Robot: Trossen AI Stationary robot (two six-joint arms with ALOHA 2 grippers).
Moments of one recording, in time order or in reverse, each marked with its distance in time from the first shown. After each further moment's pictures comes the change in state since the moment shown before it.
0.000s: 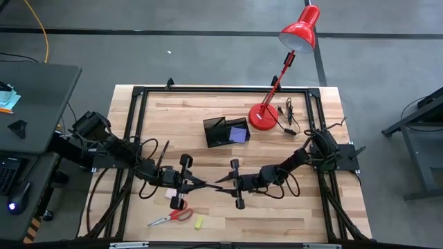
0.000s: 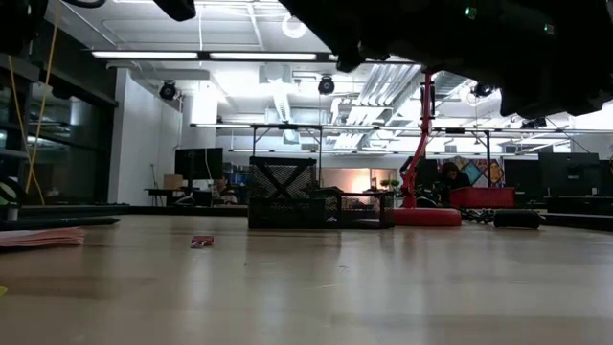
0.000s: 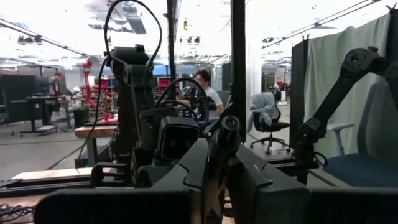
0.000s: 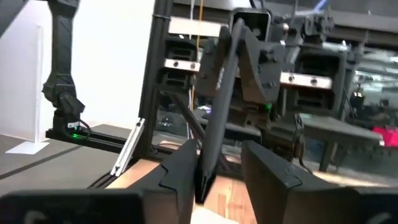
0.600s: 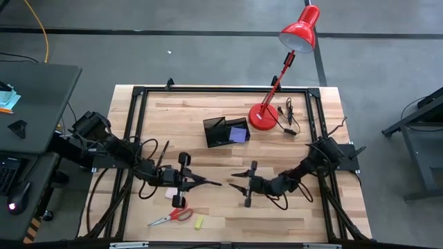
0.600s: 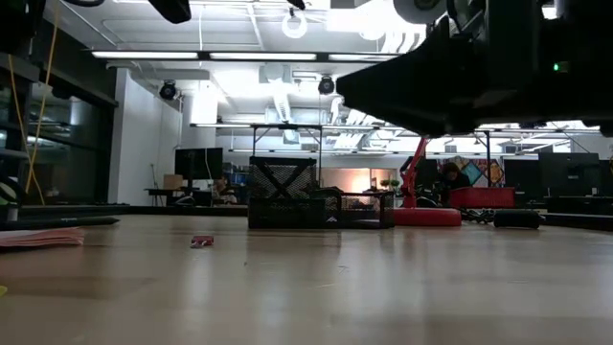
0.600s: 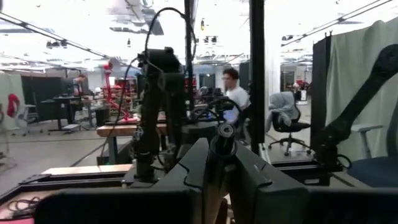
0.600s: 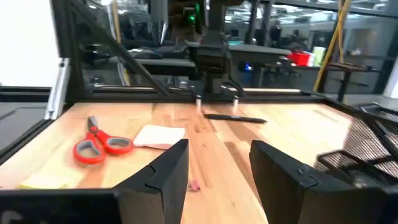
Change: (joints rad) left arm 0.018 0.000 0.000 0.015 -0.095 0.037; right arm 0.162 0.000 -0.182 -0.024 0.515 0.149
